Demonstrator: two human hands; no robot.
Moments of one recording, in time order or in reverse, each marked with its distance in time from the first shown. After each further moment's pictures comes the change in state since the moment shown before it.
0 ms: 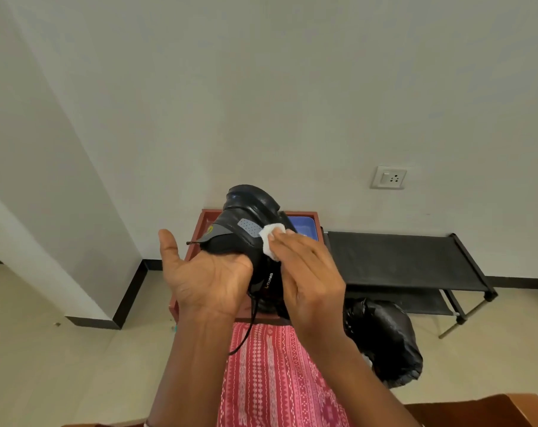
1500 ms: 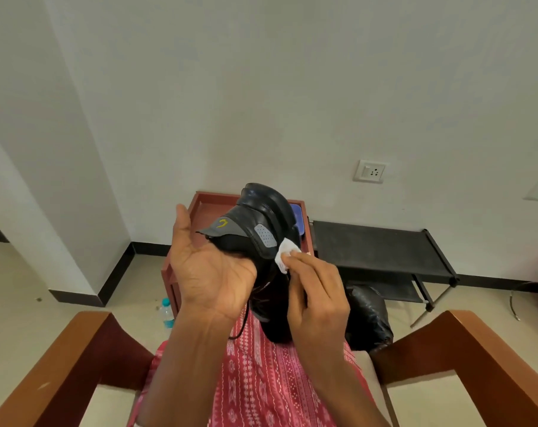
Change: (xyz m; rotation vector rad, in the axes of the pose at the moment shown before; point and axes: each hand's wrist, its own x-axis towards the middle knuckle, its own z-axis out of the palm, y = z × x) left_hand -0.100 -0.024 -0.038 0.272 -0.048 0.022; right_hand -0.097 -0.049 -0.069 -0.090 0.002 0.144
